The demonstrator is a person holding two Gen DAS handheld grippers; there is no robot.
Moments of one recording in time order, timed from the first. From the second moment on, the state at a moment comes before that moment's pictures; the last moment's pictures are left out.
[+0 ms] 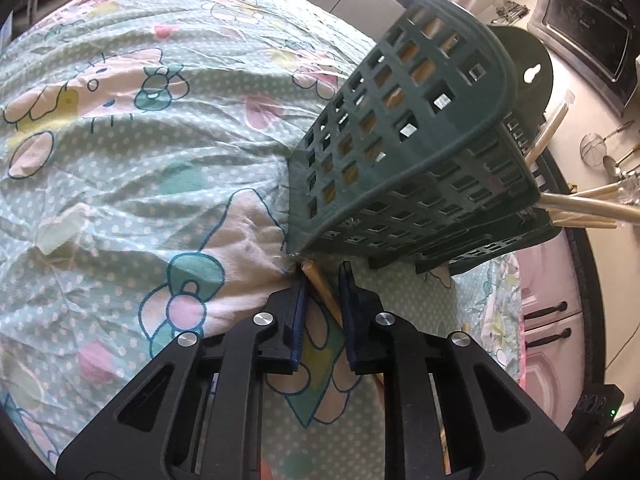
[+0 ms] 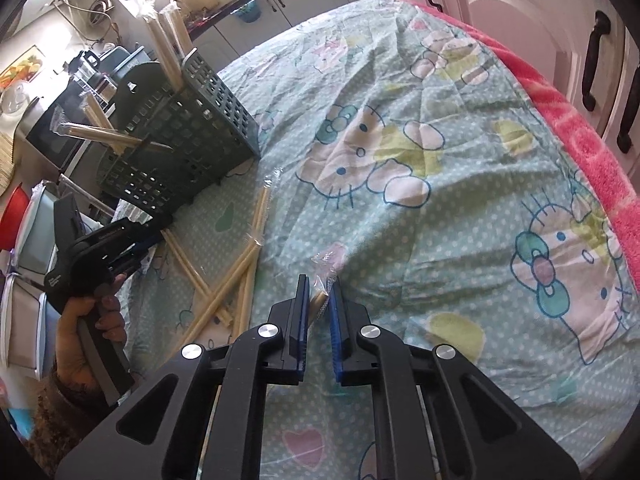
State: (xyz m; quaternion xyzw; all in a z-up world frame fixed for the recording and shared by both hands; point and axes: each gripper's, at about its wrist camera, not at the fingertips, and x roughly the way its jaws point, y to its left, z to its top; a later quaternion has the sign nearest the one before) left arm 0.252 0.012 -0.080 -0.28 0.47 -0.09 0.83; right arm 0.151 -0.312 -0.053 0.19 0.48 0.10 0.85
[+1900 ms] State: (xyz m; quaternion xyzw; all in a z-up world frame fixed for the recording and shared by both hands) left arm 0.135 0.030 0.136 -0.17 0.19 -0.17 0.95; right arm 0.139 -0.229 0.165 0.03 0.19 0.22 0.96
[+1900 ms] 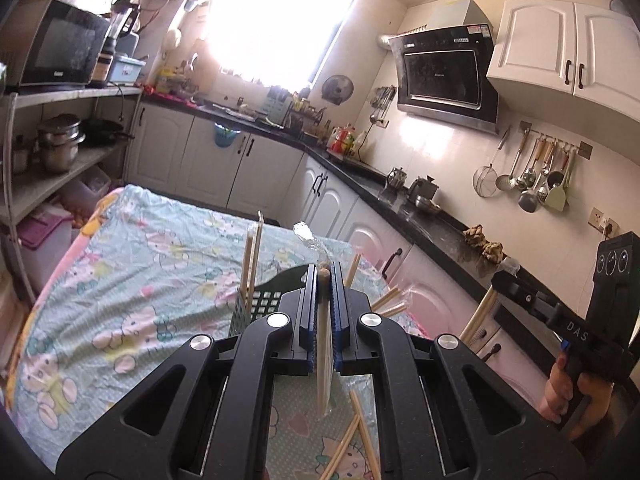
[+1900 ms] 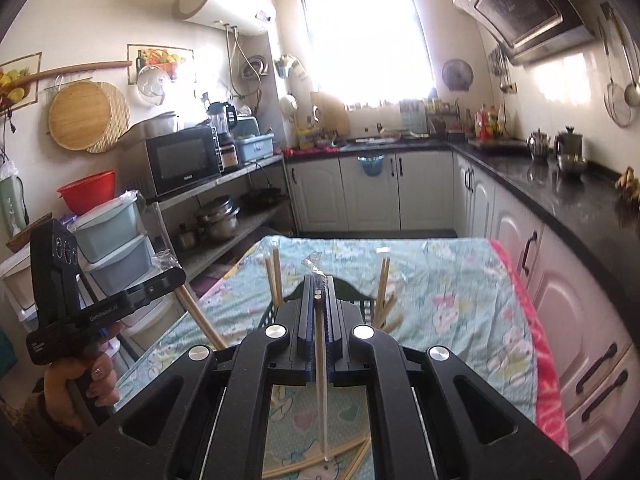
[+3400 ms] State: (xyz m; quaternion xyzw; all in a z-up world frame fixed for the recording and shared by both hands) left arm 0.189 0.020 0.204 -0.09 0.11 -0.13 0.98; right arm 0.195 -0.206 0.237 -0.02 0.03 0.21 0.98
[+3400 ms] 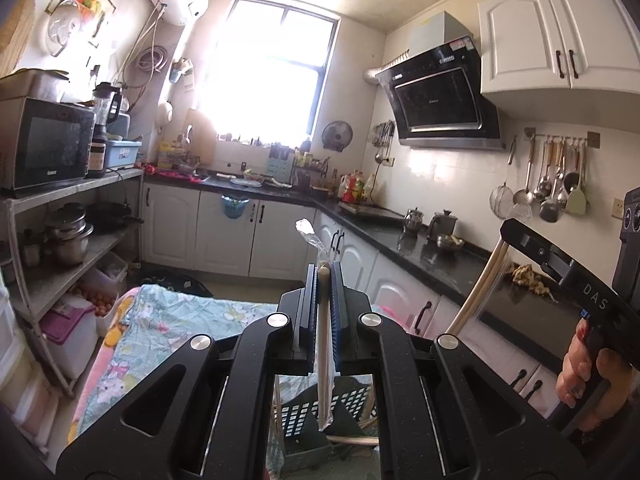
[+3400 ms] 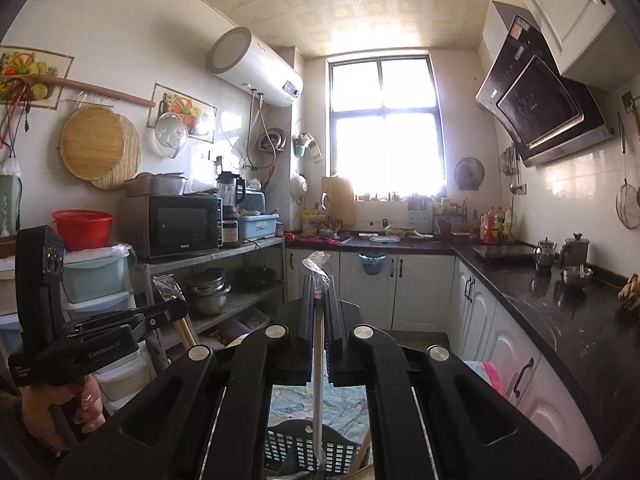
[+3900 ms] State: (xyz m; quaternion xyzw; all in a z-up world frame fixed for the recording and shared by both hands) left arm 0.221 0.013 0.152 -0.07 0.15 -0.11 0.98; right arm 0.237 -0.200 0.187 -0.01 0.07 0.19 0.98
